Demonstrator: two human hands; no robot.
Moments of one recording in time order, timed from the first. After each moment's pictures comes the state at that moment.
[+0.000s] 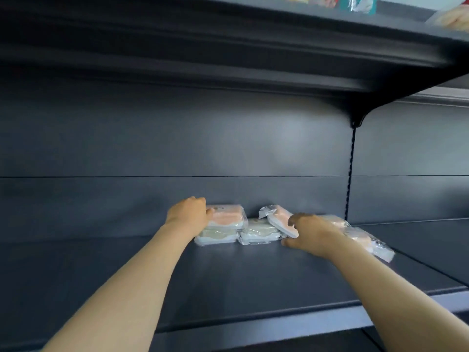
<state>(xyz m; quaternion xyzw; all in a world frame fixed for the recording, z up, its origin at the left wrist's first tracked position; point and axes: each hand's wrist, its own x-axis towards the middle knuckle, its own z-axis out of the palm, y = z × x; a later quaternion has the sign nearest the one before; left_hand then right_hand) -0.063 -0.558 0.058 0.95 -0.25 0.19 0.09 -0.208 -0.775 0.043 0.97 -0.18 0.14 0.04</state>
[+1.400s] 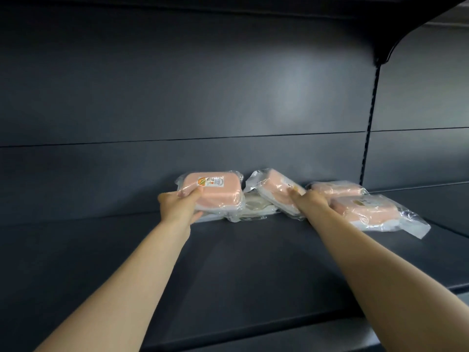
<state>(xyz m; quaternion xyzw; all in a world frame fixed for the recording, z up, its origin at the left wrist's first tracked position) -0.001 -0.632 -0.020 0.62 -0.04 0.02 0.78 -0.095 -0.864 -0.014 0.82 -0.40 0.18 -0.37</state>
